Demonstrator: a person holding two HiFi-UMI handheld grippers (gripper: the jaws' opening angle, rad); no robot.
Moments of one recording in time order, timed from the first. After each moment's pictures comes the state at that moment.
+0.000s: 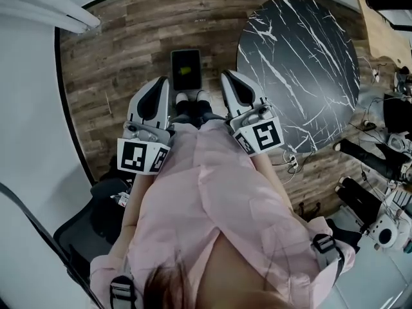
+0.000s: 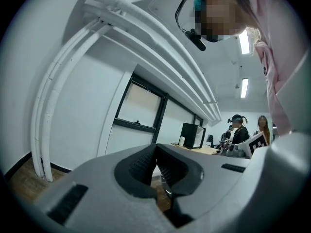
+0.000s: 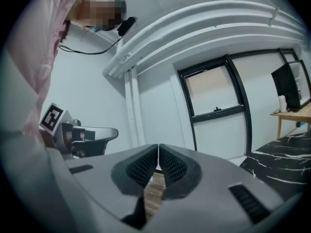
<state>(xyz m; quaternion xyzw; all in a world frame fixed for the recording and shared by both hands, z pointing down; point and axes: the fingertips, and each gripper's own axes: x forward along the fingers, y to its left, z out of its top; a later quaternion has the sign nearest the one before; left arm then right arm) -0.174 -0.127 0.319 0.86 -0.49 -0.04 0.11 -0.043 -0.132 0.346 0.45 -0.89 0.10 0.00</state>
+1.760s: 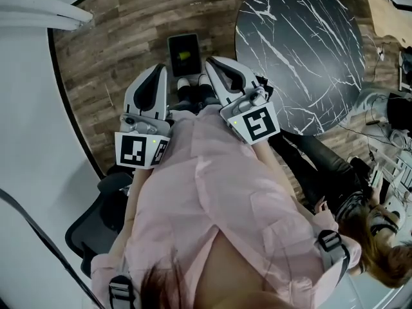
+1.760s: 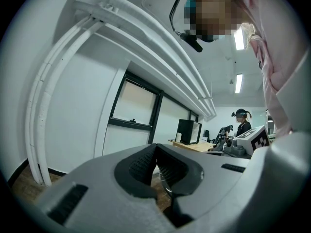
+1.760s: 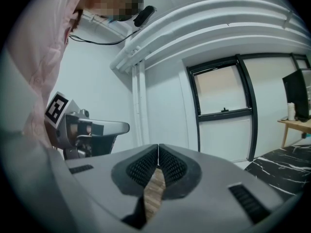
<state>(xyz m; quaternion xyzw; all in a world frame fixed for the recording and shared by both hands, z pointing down) -0.160 -0.131 0.320 0.88 -0.46 -0.01 0.10 -0.071 -0.130 0.343 0.42 -0.90 0.08 0.03</state>
